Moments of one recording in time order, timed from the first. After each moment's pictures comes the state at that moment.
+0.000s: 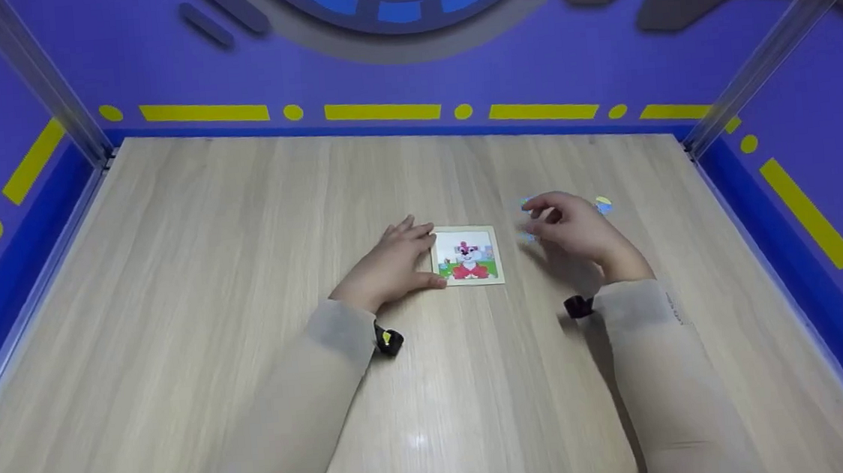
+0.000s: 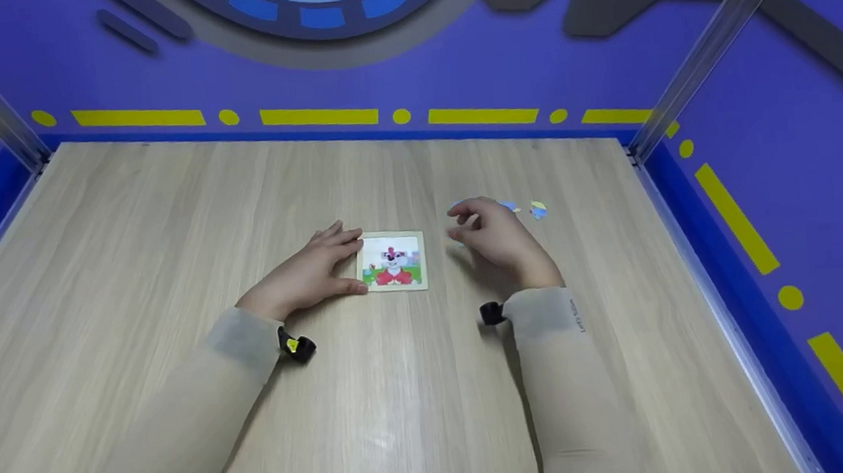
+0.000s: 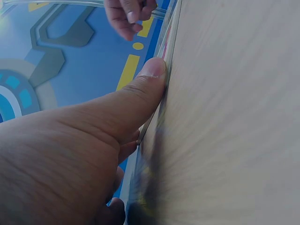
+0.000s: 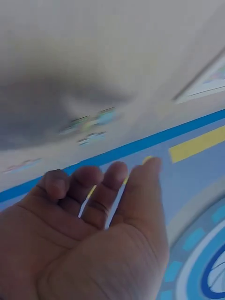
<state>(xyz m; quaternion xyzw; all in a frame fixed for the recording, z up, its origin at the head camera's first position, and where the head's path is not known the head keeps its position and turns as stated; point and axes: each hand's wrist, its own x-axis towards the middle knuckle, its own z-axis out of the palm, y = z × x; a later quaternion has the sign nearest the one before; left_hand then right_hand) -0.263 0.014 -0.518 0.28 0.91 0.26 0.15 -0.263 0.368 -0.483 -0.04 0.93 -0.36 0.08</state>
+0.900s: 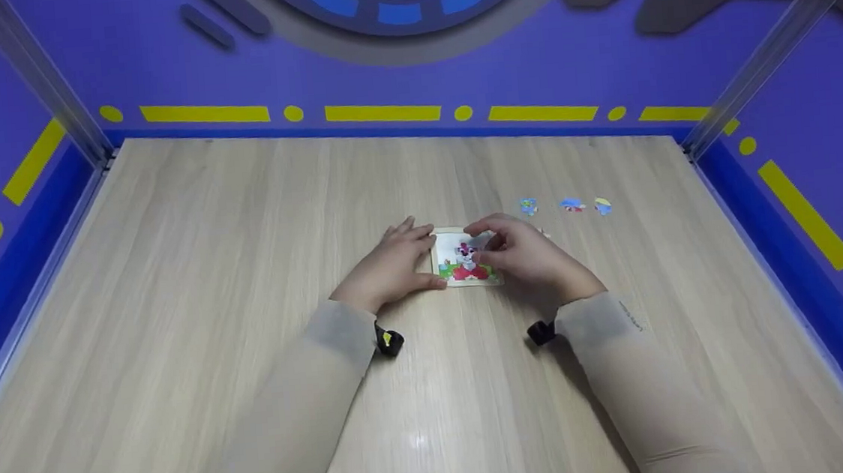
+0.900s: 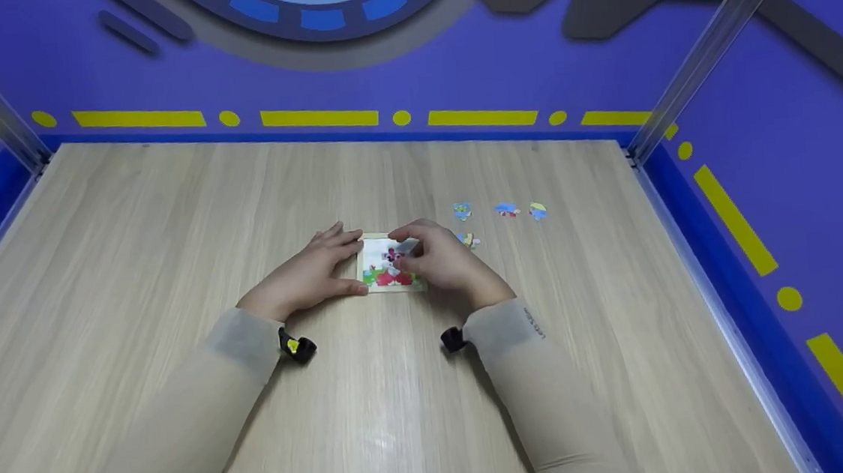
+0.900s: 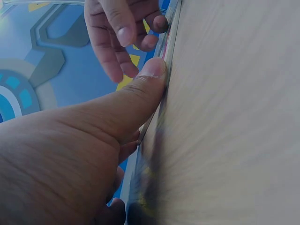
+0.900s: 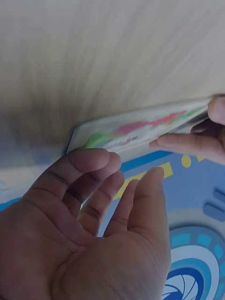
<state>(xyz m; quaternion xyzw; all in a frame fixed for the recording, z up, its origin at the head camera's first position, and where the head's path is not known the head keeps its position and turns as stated) -0.265 0.014 -0.519 0.29 0.91 0.27 0.15 -0.250 0.287 -0.498 -0.11 0.90 -0.39 0.13</state>
